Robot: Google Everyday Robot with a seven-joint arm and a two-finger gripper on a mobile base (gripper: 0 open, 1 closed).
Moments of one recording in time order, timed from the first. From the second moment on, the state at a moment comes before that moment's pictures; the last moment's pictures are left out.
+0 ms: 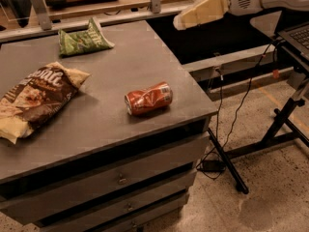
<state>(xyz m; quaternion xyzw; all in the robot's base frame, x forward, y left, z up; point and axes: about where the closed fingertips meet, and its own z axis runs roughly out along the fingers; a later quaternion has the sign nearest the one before) 0.632 -0.100 1.052 -0.45 0.69 0.21 0.53</state>
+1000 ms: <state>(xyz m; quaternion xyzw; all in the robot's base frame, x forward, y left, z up) 0.696 0.007 0.945 -0.48 0.68 0.20 0.52</state>
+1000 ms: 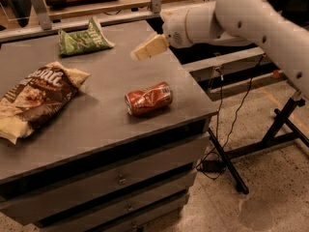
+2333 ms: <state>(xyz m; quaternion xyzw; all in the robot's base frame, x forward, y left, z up) 0.800 0.116 0.897 -0.48 0.66 0.24 0.53</state>
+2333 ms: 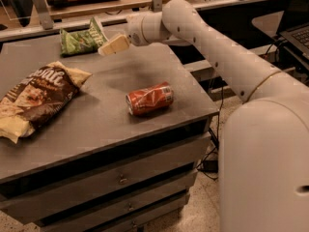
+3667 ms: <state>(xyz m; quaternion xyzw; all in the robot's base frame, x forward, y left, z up) 0.837 0.194 0.876 -0.42 0.71 0.27 0.50</state>
